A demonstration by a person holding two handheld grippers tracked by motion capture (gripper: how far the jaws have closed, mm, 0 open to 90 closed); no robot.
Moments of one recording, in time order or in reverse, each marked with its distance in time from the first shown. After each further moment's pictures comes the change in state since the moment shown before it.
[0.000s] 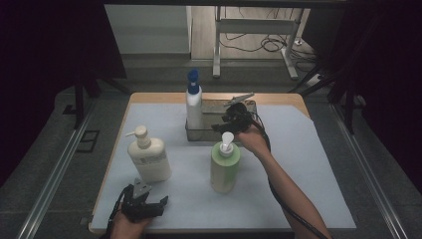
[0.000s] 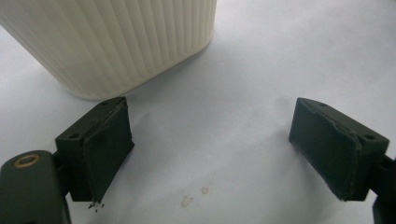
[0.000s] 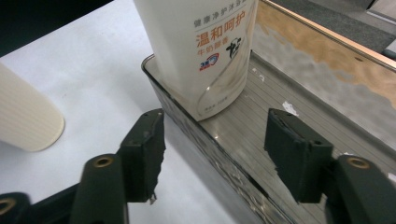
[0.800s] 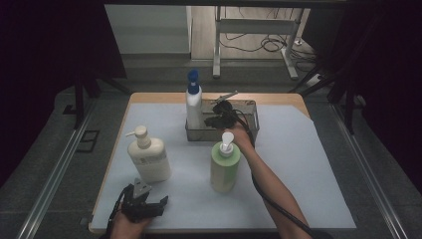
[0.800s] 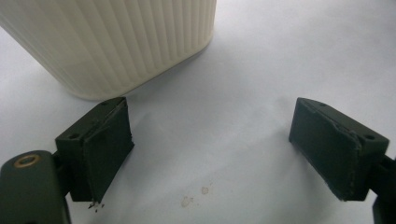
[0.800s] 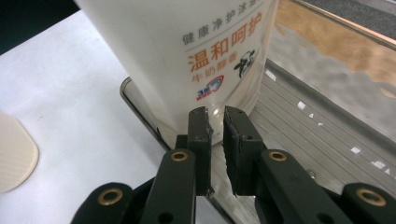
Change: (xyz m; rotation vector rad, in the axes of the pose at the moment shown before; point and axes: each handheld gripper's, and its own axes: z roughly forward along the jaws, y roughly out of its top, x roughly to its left) left arm 0.000 0.001 0.000 0.004 0.002 0.001; right arm -0.002 0.014 0.054 0.031 0.005 0.043
